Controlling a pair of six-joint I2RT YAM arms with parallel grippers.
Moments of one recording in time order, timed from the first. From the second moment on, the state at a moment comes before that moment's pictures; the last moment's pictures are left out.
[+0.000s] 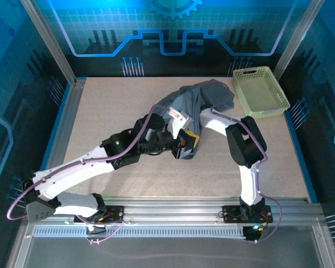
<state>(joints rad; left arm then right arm) -1.02 1.27 1.27 -0.32 0.16 -0.35 0.52 2.06 1.47 -0.37 0.19 0.77</state>
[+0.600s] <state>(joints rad) -1.11 1.39 1.34 -0.23 0.20 -0.36 0.52 2.27 1.77 -0.53 0.06 0.82</state>
